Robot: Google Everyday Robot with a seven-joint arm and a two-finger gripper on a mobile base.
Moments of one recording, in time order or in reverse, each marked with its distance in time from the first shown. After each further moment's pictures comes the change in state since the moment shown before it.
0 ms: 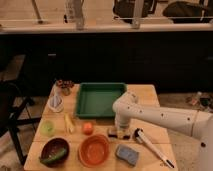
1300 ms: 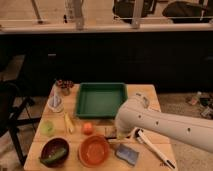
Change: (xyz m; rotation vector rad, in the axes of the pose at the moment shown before) arm -0.039 0.051 -0.110 0.200 -0.109 -0.194
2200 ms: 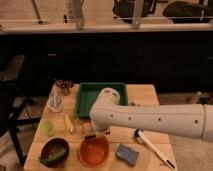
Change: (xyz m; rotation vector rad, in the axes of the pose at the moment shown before) arm -0.095 -0.016 -0.003 0.027 -0.004 -0.140
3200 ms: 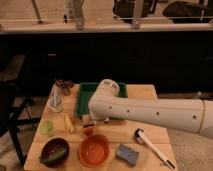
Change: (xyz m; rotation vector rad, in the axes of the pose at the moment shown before) arm 0.004 -0.064 -0.022 0.105 0.010 -0.013
